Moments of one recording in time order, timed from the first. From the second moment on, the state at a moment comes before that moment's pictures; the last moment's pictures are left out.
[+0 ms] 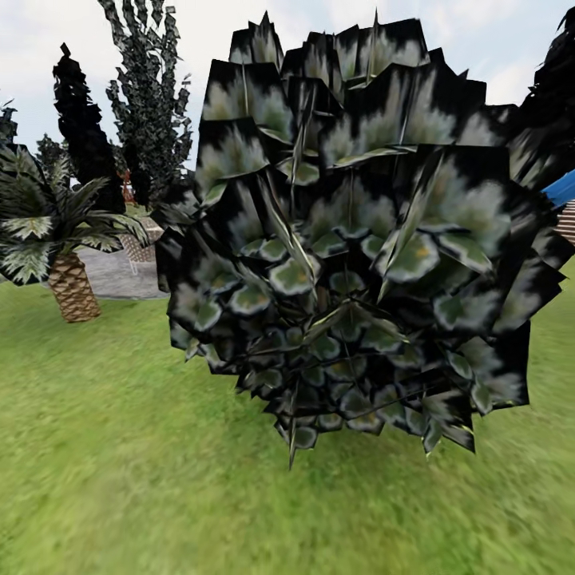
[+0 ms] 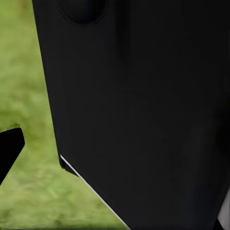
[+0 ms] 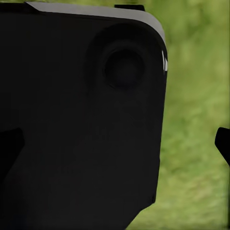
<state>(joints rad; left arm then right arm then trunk) 0.05 -0.02 0.00 0.00 -0.03 0.00 -0.02 -0.06 0.01 0.01 0.05 0.00 -0.01 -0.02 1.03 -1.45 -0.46</state>
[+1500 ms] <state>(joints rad) 0.05 -0.02 0.00 0.00 -0.03 0.00 -0.02 -0.06 0.01 0.01 0.05 0.00 -0.01 -0.03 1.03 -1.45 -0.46</state>
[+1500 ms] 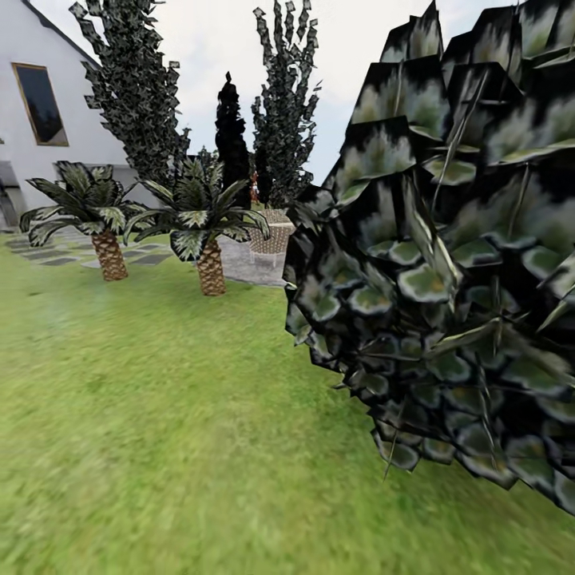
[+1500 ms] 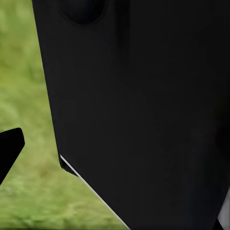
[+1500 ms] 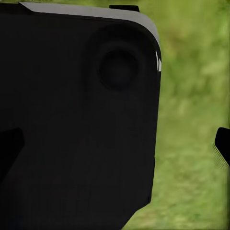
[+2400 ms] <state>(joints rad) 0.05 -0.02 0.00 0.00 -0.03 0.00 -0.02 -0.06 0.01 0.01 0.05 0.00 -0.02 -0.05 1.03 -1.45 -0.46</state>
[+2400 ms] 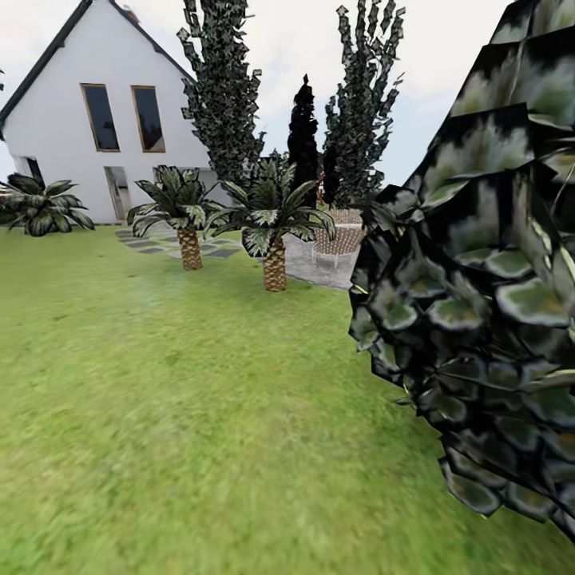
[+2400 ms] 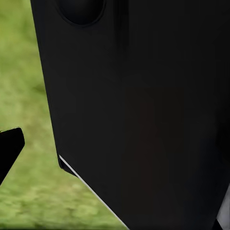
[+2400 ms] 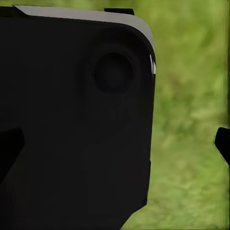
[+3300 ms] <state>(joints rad) 0.05 -0.02 0.00 0.00 -0.03 0.00 -0.02 -0.06 0.01 0.01 0.05 0.00 -0.02 -0.06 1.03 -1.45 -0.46</state>
